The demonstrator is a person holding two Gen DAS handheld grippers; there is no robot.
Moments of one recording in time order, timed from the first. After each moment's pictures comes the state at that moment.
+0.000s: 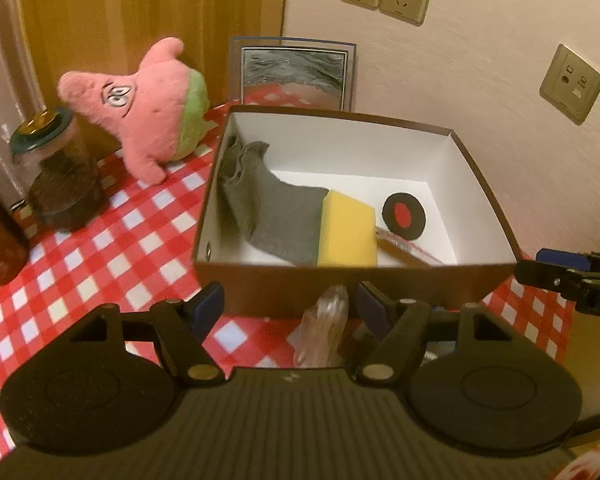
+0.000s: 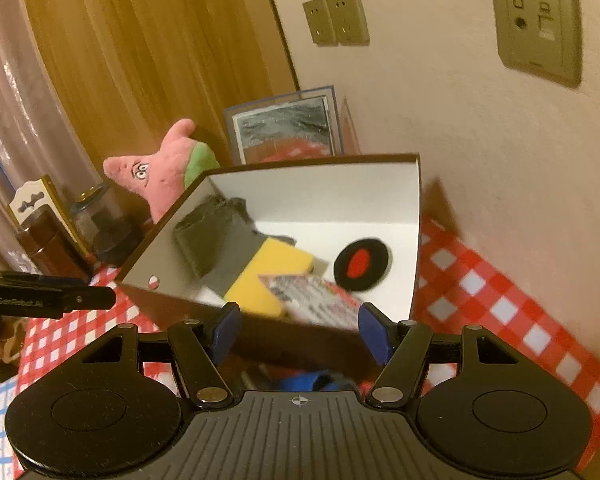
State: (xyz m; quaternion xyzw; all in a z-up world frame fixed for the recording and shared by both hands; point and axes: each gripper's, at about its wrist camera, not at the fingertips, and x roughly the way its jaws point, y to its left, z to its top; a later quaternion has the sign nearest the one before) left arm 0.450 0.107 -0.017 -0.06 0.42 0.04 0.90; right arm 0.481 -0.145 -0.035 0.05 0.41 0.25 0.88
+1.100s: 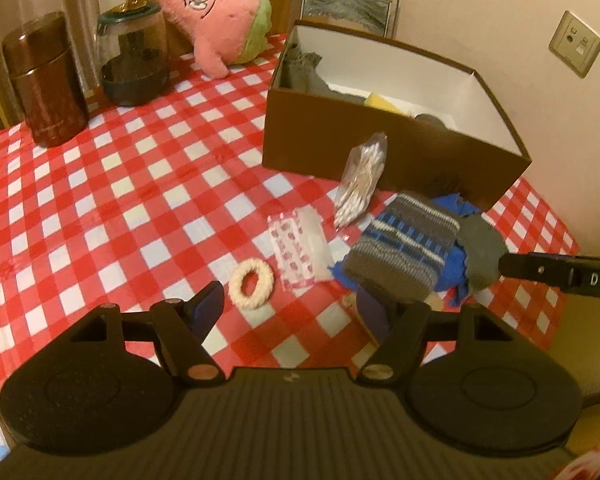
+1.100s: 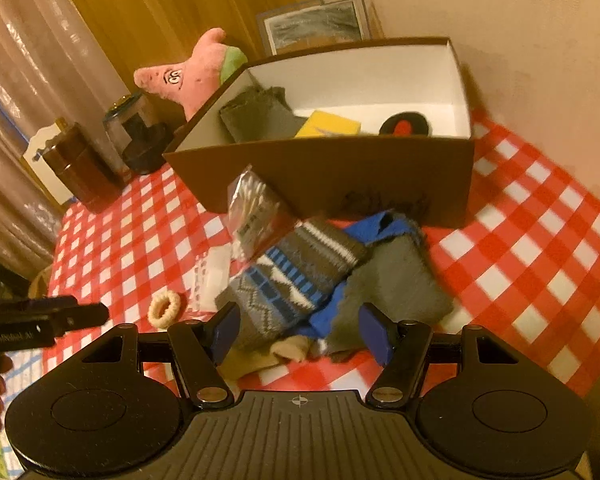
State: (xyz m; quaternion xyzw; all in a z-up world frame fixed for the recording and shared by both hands) left arm 0.309 0.112 -0.059 -0.10 0.46 0.09 0.88; right arm 0.385 -0.118 -0.069 0.05 0.50 0.26 0.82
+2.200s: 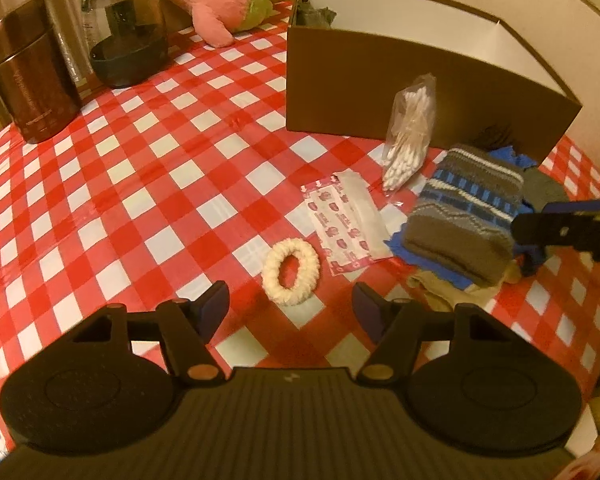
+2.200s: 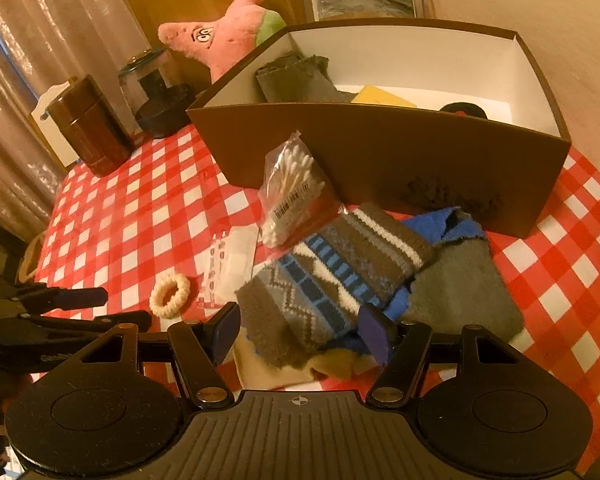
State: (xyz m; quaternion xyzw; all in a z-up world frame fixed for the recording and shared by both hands) left arm 0.334 0.132 -0.123 -0.05 0.49 0.09 0.87; right arm 0.393 -0.058 -0.104 0.00 0.51 0.28 0.81
